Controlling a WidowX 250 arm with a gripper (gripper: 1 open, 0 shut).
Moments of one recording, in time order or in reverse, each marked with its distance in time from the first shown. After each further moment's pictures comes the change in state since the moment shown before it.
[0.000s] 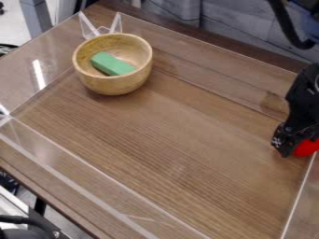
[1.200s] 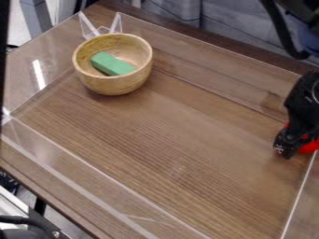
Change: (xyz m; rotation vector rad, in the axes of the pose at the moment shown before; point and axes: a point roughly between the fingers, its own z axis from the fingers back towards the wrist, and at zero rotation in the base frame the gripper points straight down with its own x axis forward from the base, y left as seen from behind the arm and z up) arm 0.003 -0.006 -0.016 -0.049 -0.018 0.097
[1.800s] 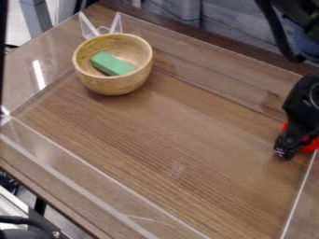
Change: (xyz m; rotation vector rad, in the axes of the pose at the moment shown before) arm 0.001 0.002 -0.007 -0.028 -0.007 0.053
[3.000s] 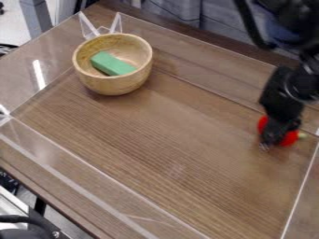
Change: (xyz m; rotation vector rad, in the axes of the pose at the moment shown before) arm 0.038 0.010 0.015 0.000 -0.017 0.190
